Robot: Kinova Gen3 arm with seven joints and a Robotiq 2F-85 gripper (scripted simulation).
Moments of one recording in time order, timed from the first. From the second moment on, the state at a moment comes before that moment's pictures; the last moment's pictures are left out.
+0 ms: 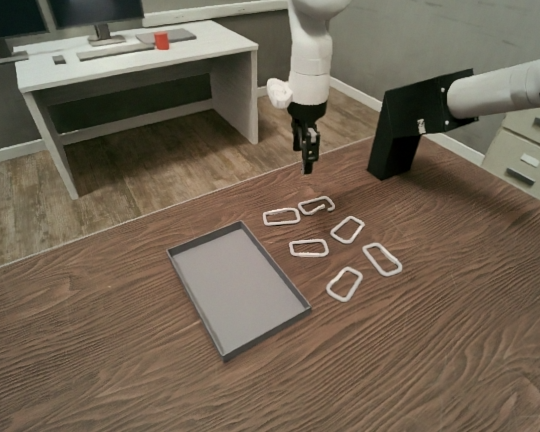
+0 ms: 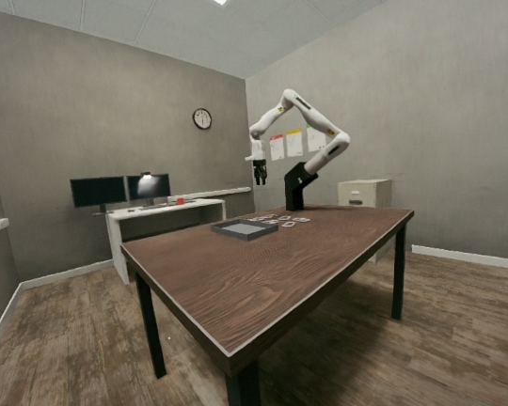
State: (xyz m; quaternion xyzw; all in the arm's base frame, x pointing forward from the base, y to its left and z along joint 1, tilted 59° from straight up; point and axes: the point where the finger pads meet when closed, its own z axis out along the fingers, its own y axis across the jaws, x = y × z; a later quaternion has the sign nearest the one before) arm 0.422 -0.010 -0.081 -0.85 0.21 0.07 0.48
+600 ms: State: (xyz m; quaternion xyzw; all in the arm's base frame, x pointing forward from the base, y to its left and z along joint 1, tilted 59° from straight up) arm 0.425 0.014 -0.135 -0.85 0.21 0.07 0.48
